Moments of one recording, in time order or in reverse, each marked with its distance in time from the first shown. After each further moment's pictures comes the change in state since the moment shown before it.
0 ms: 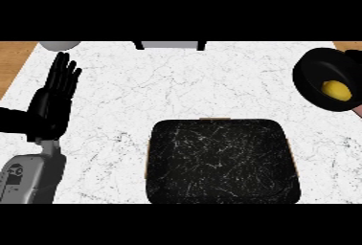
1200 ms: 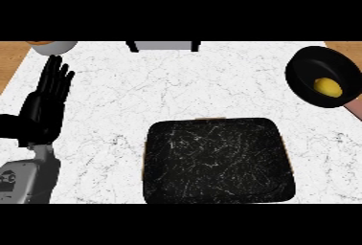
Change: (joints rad) left arm 0.034 -0.005 0.029 -0.045 -0.024 -0.003 0.031; right arm 0.585 0.030 -0.182 -0.635 -0.504 0.194 -0.212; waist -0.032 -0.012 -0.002
